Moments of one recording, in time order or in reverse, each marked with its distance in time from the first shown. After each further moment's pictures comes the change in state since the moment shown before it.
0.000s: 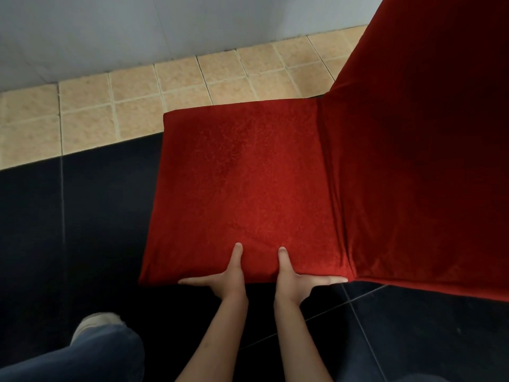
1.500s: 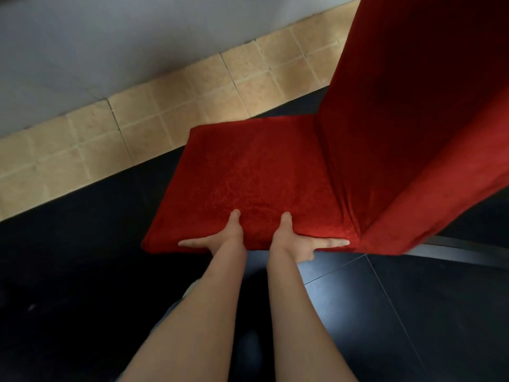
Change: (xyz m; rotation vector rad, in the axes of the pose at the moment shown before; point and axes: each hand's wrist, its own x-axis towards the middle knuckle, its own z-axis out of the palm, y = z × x) left_hand -0.043 0.242 -0.058 0.296 0.189 -0.187; right_hand -0.206 -0.147 0.077 -0.091 0.241 0.249
